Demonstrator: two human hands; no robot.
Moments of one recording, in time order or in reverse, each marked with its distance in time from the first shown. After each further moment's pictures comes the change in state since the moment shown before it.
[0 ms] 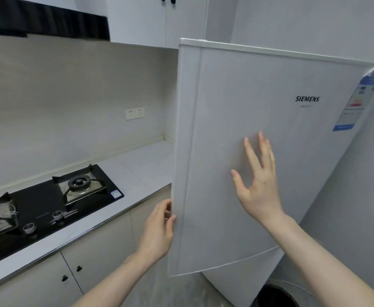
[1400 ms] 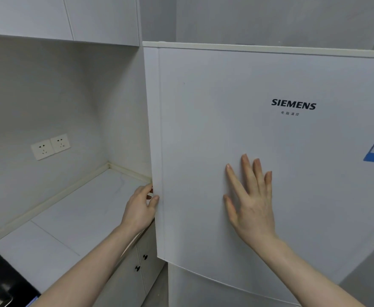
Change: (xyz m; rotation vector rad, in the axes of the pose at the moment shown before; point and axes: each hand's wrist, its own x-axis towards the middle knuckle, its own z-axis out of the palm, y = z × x) left_hand 0.445 -0.119 0.129 0.064 -0.272 0.063; right_hand 0.146 0.210 0.171 -0.613 0.081 0.052
